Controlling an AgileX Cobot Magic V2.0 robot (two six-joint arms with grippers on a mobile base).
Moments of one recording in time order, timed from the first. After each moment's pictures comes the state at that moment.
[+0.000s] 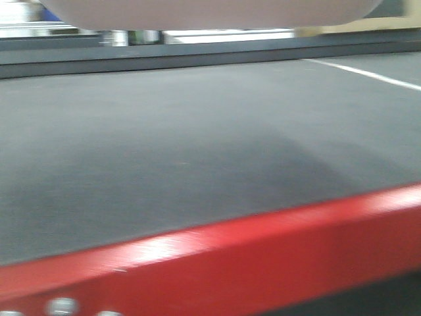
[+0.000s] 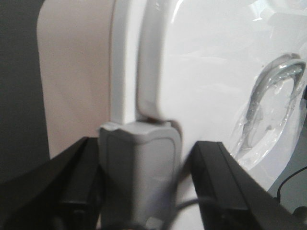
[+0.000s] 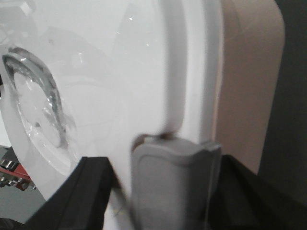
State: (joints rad) left arm 0.01 1.01 -1.16 -1.07 1.12 0.70; right arm -0.15 0.93 -1.13 1.06 1.18 -0.62
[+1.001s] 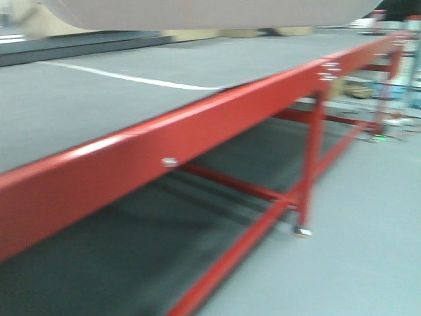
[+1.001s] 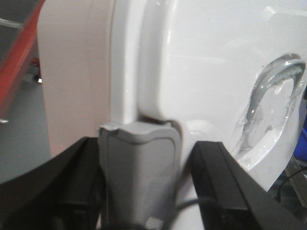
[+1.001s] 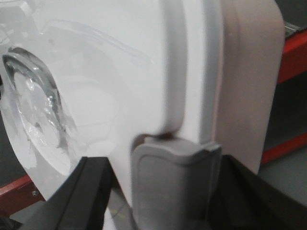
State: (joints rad) left arm 0.01 1.01 -1.16 -1.07 1.12 0.70; right arm -0.15 0.93 -1.13 1.06 1.18 -0.62
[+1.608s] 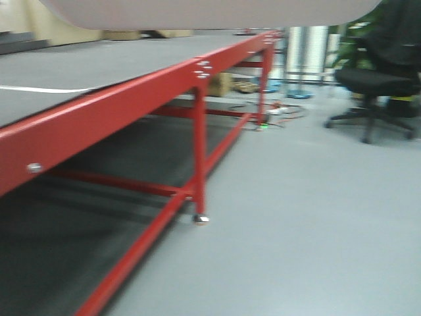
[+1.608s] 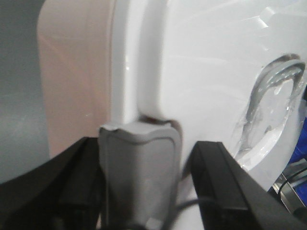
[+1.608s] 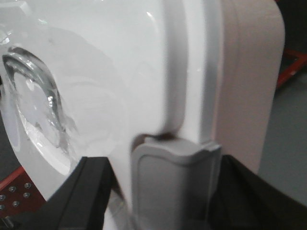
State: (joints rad) left arm 0.01 1.01 -1.16 -1.07 1.12 0.70; right arm -0.15 0.93 -1.13 1.06 1.18 -0.62
